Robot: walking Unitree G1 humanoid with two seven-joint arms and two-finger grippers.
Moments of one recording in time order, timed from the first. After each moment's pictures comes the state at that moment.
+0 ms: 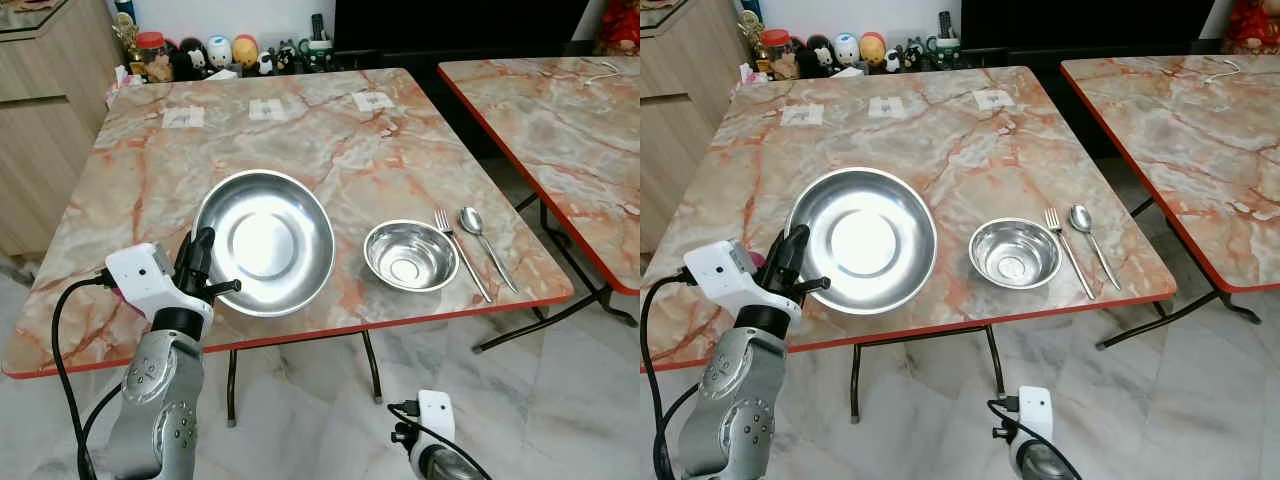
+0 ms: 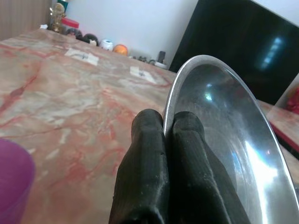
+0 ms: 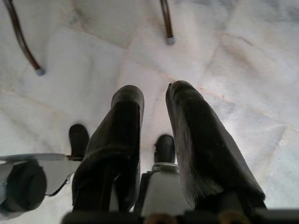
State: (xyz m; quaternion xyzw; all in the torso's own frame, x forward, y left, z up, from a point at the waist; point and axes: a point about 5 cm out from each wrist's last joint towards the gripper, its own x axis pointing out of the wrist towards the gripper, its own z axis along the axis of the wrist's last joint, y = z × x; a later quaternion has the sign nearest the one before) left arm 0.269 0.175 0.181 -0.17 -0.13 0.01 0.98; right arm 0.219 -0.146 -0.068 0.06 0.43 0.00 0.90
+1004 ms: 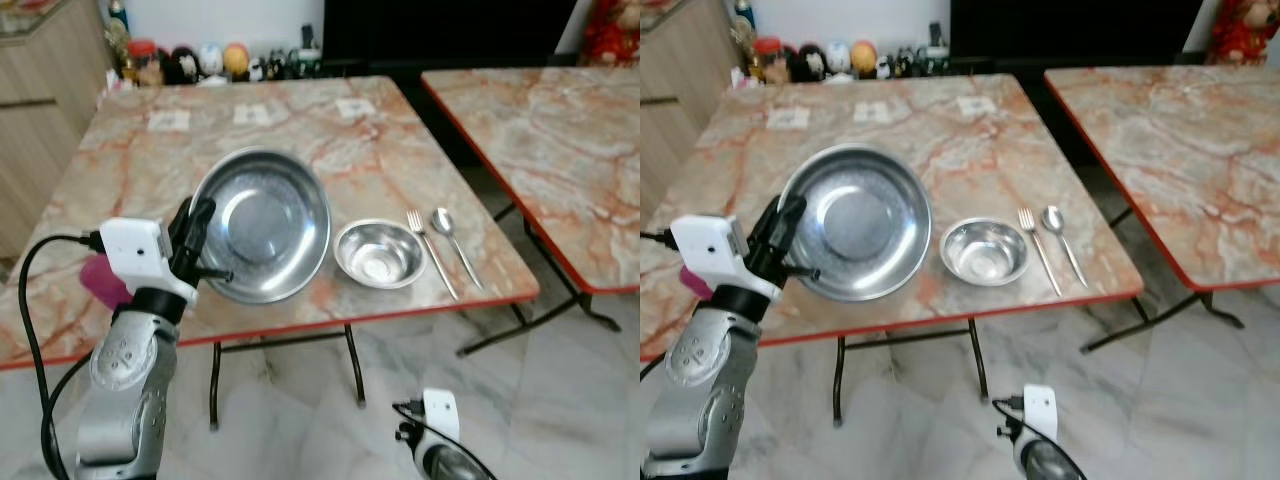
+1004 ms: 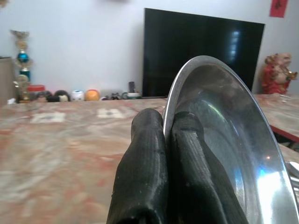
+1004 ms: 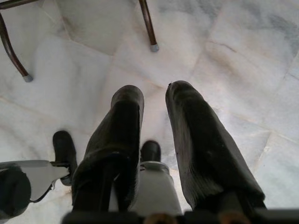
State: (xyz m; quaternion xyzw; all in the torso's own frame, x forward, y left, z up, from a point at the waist) left arm 0.269 0.179 0.207 -0.02 -0.20 -0.08 0.98; right arm 0.221 -0.147 -0.067 0.07 0.42 0.00 0.90
